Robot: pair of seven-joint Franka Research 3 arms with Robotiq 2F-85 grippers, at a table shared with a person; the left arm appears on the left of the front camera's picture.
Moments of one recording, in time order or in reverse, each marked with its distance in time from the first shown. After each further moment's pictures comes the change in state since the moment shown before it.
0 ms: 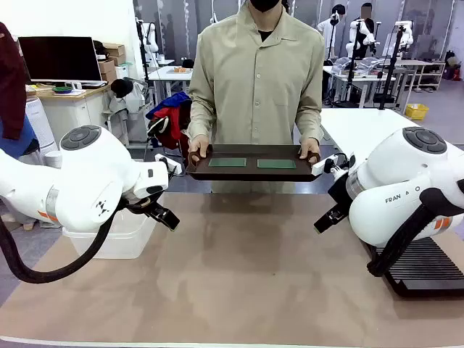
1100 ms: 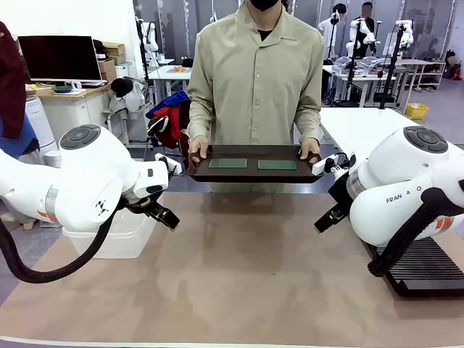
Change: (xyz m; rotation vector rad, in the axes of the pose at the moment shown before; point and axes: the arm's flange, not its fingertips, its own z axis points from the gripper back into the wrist) left arm 0.000 0.000 0.000 0.000 0.000 0.000; right arm 0.000 0.000 0.000 0.000 0.000 0.000
